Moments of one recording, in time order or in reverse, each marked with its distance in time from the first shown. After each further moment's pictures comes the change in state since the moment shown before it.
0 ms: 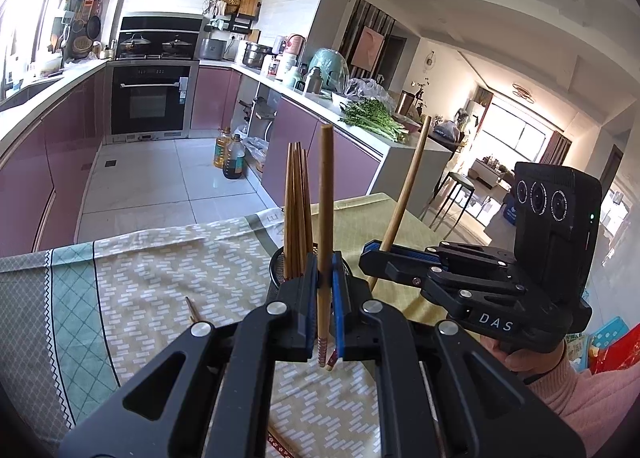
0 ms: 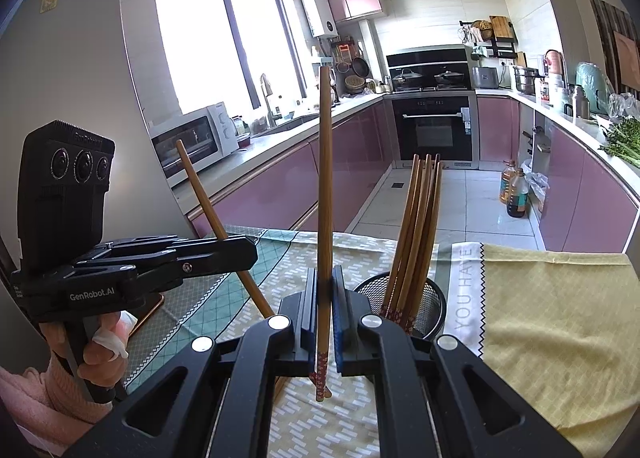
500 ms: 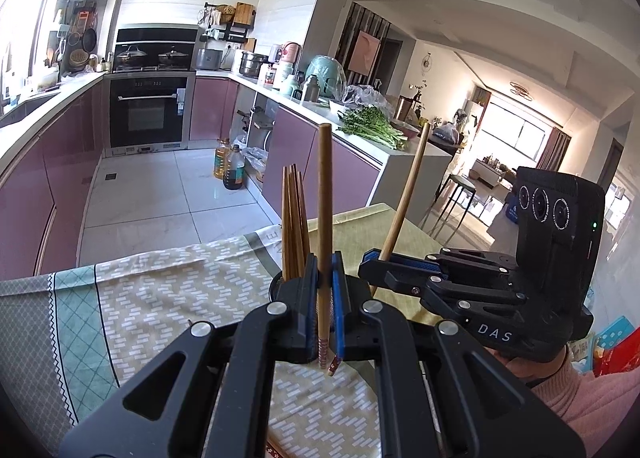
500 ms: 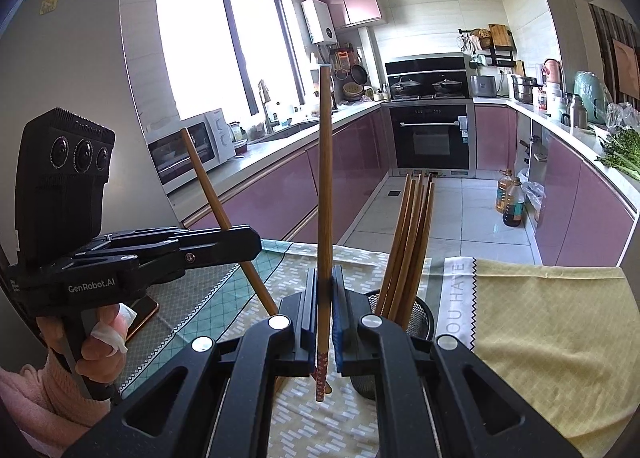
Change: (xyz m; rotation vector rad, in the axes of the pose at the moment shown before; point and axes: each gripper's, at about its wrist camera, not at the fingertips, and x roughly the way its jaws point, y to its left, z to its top) left arm 0.002 -0.010 0.022 0.035 -0.023 0.007; right arm -0.004 -0.001 0.012 -0.016 -0.024 -0.016
